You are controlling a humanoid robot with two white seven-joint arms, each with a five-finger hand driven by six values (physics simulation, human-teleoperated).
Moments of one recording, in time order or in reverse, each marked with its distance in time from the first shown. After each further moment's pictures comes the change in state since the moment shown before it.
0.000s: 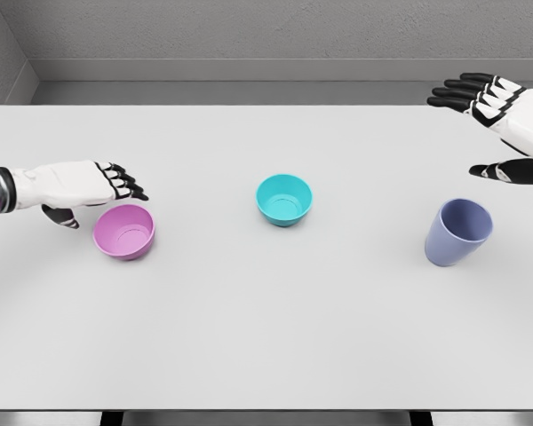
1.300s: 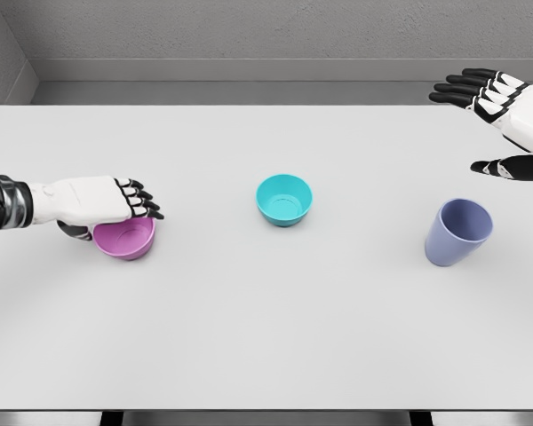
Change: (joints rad) left arm 0.029 0.007 -0.017 -0.099 -0.043 0.000 0.000; right arm -0.009 0.001 -0.002 0.003 0.000 0.000 0.000
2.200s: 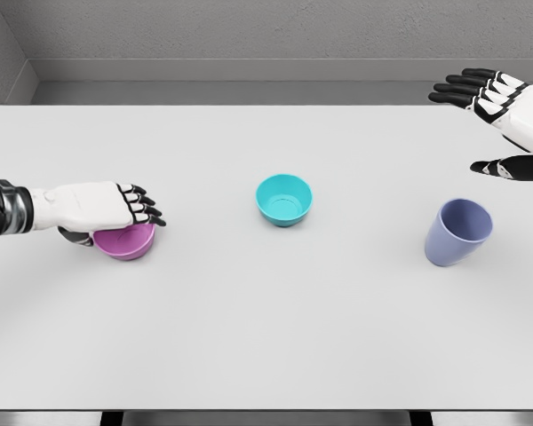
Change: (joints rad) left arm 0.017 0.014 0.001 -0.036 0.004 0.000 0.000; right arm 0.000 0.000 0.000 -0.001 0.000 0.000 0.000
